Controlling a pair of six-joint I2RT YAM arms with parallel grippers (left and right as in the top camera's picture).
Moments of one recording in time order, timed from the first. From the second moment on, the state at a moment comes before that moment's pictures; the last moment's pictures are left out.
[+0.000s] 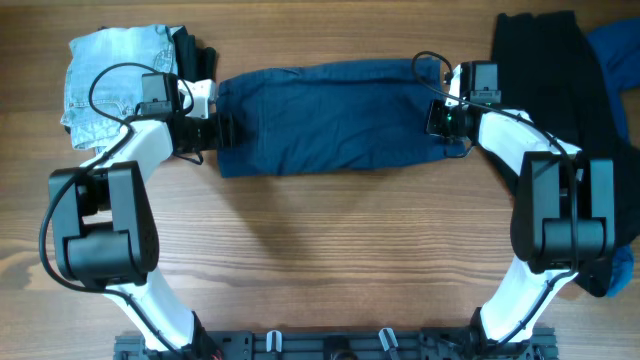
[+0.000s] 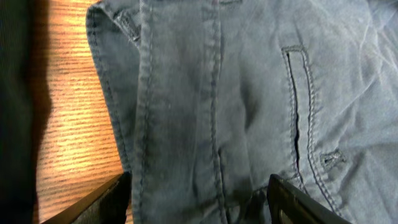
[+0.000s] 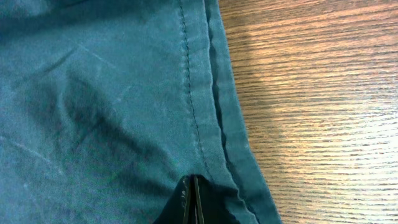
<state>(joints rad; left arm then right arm) 0.08 1.97 1.15 -0.34 0.49 -0.02 0.01 2.00 1.19 -0.28 -0.13 0.20</state>
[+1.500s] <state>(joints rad) 0.03 1.69 1.15 -0.49 0.53 -0.22 0.09 1.99 1.19 -0.32 -0.13 0.23</state>
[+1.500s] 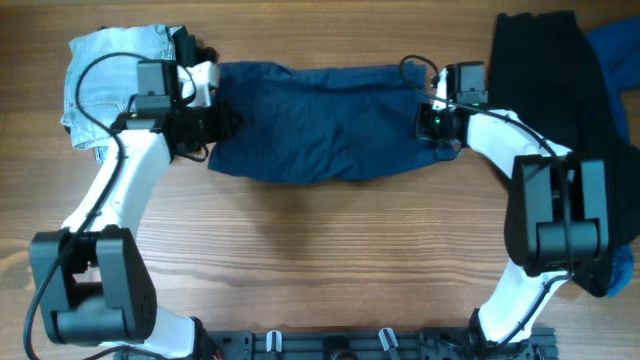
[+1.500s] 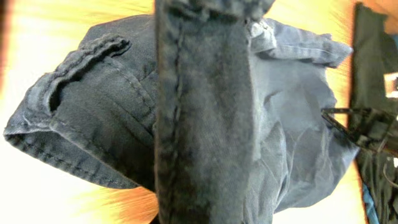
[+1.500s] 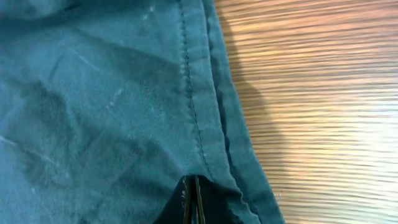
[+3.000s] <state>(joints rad) -0.50 1.74 1.14 0.11 0.27 -0.52 -0.01 1.66 1.18 -0.34 -0.27 0.36</state>
